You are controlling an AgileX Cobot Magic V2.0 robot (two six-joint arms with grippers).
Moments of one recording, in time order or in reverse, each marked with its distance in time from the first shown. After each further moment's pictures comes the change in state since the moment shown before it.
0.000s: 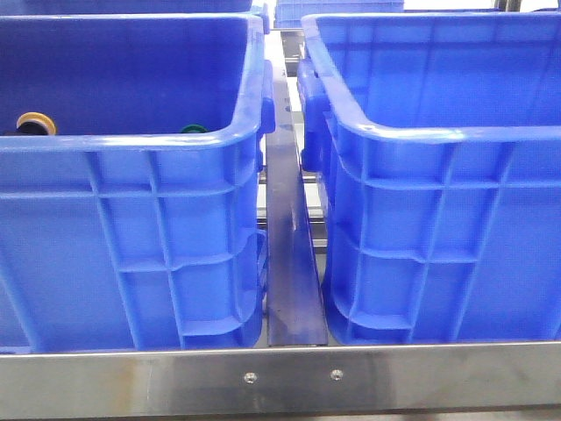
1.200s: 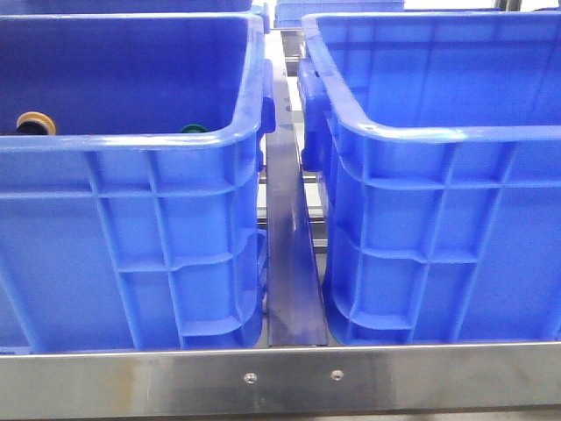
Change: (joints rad) left arm 0.000 0.000 0.000 0.000 -0.002 0.000; right arm 0.039 0.604 -0.051 1.090 0.242 -0.607
